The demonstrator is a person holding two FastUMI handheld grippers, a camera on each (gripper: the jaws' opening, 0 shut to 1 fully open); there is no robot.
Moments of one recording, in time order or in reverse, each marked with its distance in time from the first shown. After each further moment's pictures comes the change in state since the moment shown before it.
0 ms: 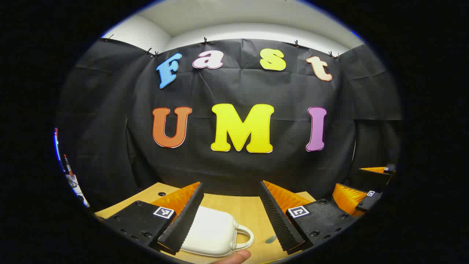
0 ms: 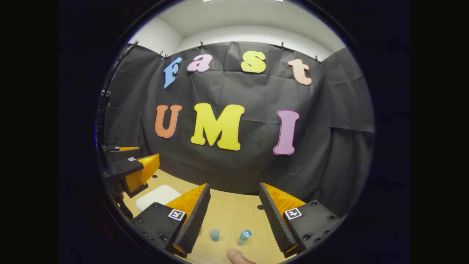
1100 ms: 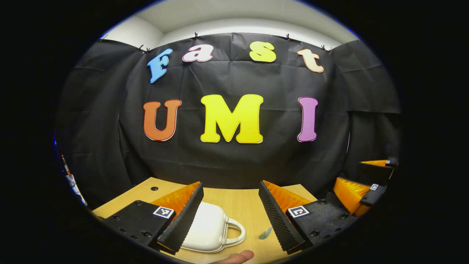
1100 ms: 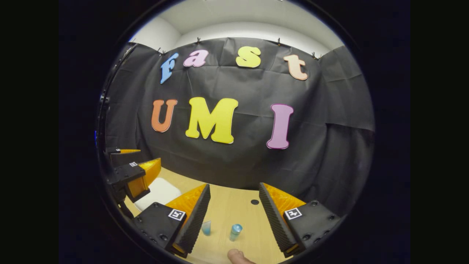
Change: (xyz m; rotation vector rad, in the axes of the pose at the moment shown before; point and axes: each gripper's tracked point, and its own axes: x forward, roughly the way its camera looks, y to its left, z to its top) left arm 0.001 -0.028 -0.033 0.063 0.041 -0.039; right arm -0.005 -0.032 -0.025 -0.020 0.045 -0.042
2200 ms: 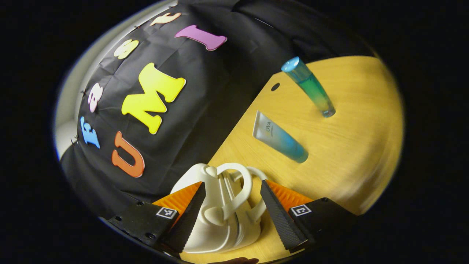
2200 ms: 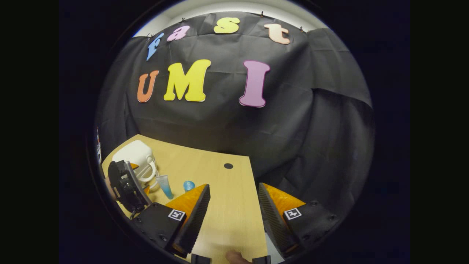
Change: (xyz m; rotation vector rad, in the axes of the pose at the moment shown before) left arm 0.053 -0.029 -0.260 1.044 0.291 -0.049; right arm 0.006 -0.142 -0.148 0.009 0.258 -0.038
